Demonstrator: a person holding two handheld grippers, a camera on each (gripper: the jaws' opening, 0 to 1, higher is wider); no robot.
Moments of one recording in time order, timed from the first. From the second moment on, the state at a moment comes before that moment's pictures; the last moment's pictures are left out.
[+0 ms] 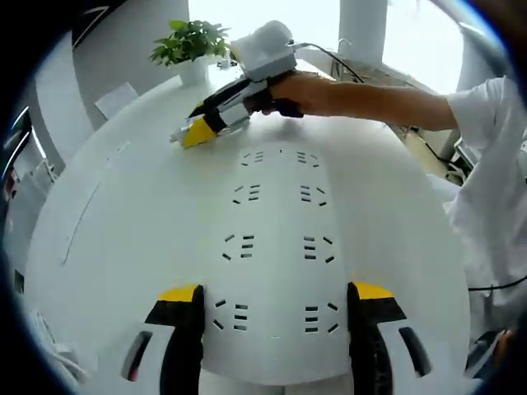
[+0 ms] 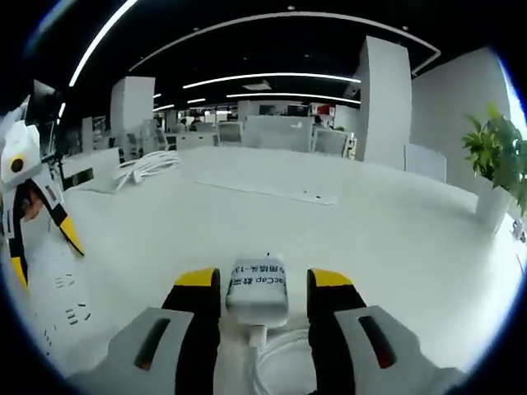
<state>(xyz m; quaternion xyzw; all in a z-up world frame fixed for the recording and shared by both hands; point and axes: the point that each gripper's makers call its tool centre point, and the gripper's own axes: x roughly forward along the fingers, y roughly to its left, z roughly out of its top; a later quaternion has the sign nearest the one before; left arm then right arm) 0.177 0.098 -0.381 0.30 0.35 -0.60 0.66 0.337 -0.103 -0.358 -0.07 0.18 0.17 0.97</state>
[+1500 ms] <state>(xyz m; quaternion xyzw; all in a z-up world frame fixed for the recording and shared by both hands) 0.177 0.098 -0.382 0.30 0.36 -0.59 0.66 0.336 -0.101 -0.359 -0.08 0.14 0.14 0.98</state>
